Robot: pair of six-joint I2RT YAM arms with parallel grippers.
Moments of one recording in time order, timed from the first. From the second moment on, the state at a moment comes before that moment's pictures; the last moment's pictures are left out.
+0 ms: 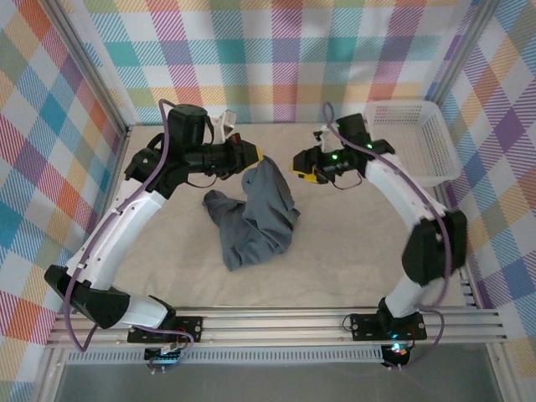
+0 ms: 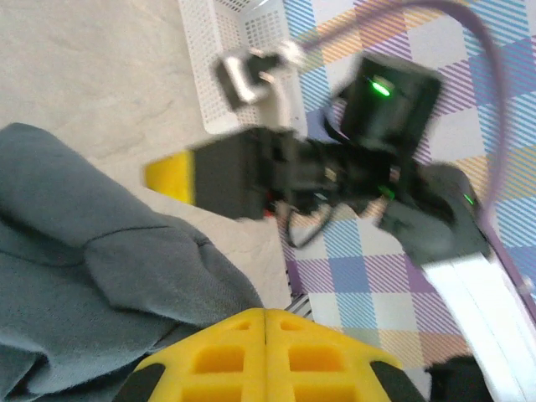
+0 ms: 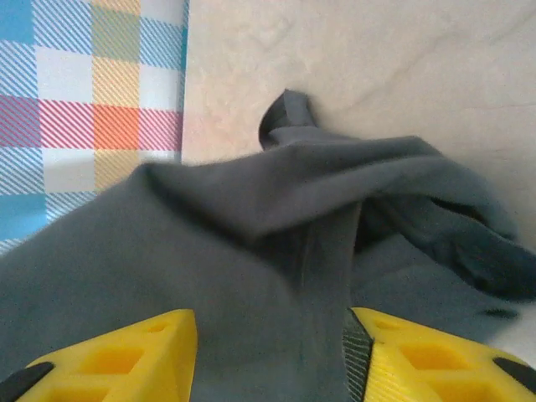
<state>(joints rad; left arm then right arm) -0.51 1.40 1.67 -0.78 0.53 -0.84 0.34 1.59 1.44 -0.70 -0.75 0.56</state>
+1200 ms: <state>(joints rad) -0.41 1.34 1.57 -0.97 0.55 -0.45 0.55 1.41 1.26 -0.26 -0.90 0.54</state>
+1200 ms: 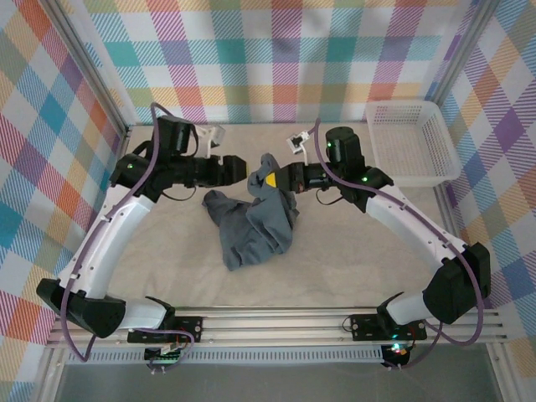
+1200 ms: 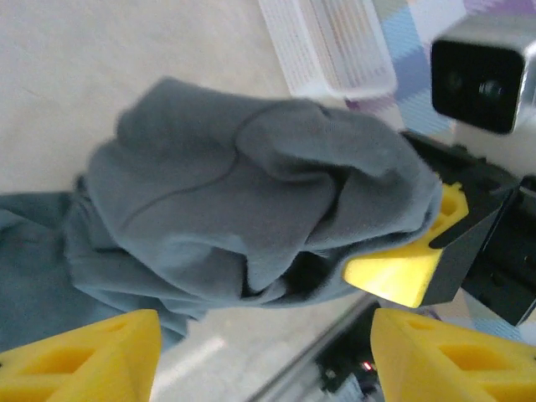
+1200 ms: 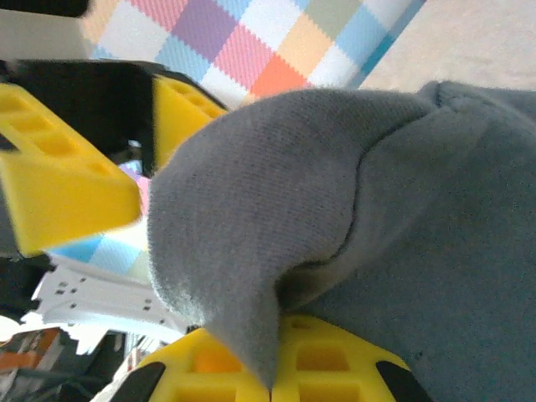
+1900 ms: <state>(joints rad) -0.40 1.32 1.29 -0.17 0.74 -0.99 0.41 1.41 0.91 -0.28 -0.80 0.58</state>
